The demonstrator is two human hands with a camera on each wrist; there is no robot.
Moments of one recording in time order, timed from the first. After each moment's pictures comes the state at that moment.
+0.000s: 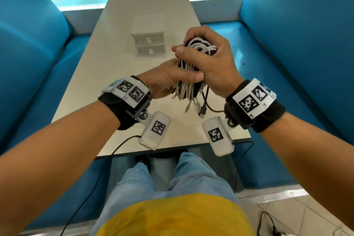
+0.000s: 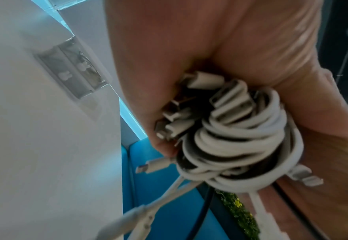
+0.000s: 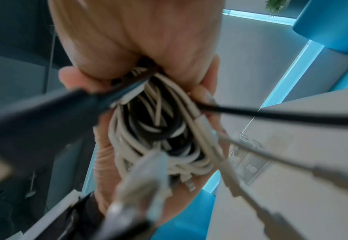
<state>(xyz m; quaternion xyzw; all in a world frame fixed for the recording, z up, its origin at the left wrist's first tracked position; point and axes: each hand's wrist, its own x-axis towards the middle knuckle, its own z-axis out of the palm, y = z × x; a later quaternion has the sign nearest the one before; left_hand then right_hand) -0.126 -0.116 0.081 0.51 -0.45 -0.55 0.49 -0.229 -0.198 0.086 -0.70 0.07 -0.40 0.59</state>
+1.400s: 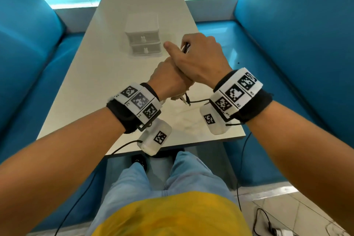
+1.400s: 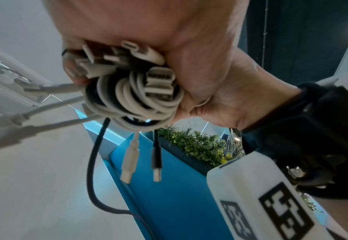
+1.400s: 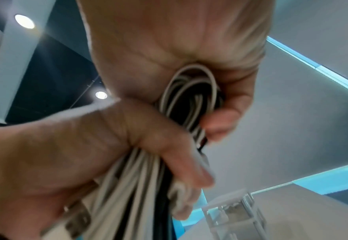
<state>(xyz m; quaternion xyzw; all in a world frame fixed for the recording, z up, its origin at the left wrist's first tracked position) -0.144 -0.137 0.073 0.81 -0.51 -0.11 0.25 -0.210 -0.205 0.093 -0.89 0.32 -0.26 0.20</state>
